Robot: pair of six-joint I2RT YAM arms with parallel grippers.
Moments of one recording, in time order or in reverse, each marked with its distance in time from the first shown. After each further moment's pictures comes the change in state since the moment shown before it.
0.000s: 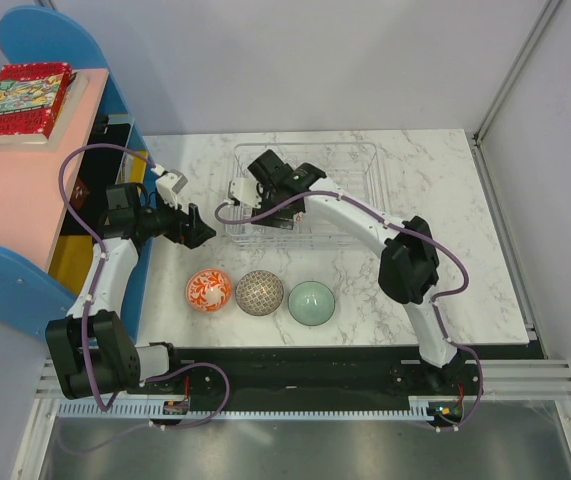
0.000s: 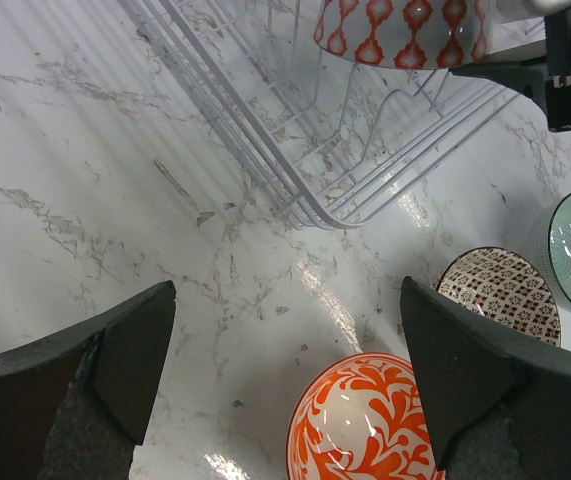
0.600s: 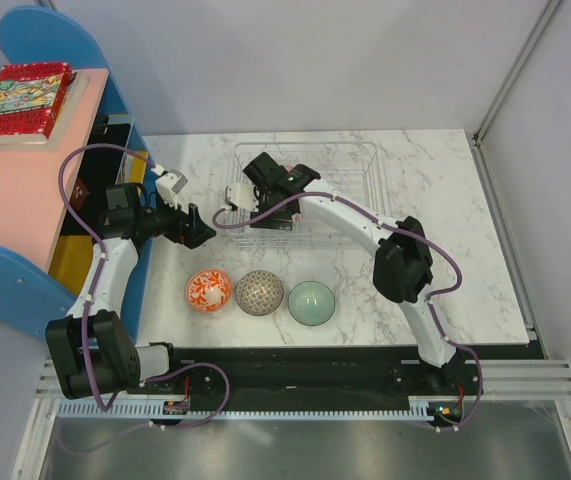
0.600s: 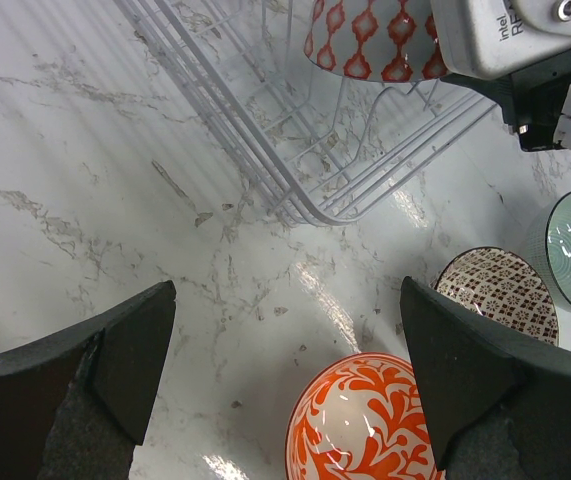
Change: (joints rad) left arm 0.001 0.000 0.000 0.000 0.006 0.000; right arm 0.015 0.045 0.047 -0.034 0.024 -0.063
